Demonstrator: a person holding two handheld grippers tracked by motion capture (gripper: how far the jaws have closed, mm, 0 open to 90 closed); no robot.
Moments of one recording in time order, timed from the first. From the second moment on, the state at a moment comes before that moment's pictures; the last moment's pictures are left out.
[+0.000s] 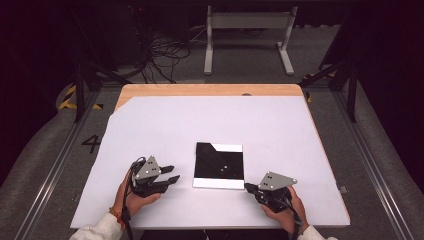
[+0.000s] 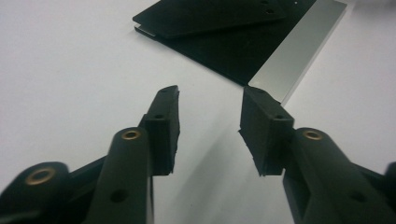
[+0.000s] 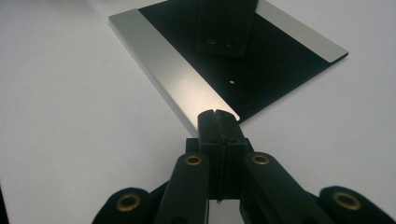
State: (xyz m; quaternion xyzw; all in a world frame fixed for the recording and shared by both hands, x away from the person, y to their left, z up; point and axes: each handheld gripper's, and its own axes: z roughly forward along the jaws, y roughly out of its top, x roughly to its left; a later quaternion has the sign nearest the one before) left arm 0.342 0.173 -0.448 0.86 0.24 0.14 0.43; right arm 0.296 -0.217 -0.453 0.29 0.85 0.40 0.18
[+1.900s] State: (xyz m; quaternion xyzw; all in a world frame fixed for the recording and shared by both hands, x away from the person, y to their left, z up) left arm 0.405 0.139 -0.458 0.89 0.24 0.13 0.36; right arm 0.294 -0.229 -0.454 0.31 0.85 0.39 0.18
